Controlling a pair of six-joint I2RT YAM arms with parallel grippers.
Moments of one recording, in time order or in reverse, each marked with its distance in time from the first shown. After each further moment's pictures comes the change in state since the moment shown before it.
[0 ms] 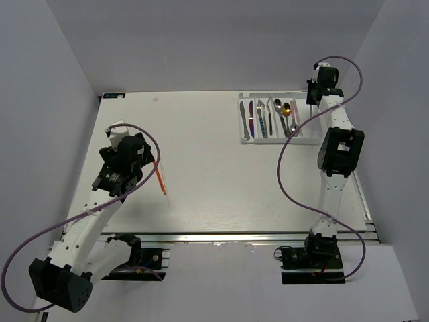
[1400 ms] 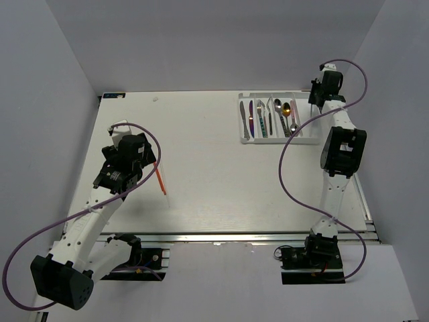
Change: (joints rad) left arm 0.013 0.029 0.000 0.005 0.068 0.015; right arm -0.038 0.001 -0.080 0.242 -0.069 0.063
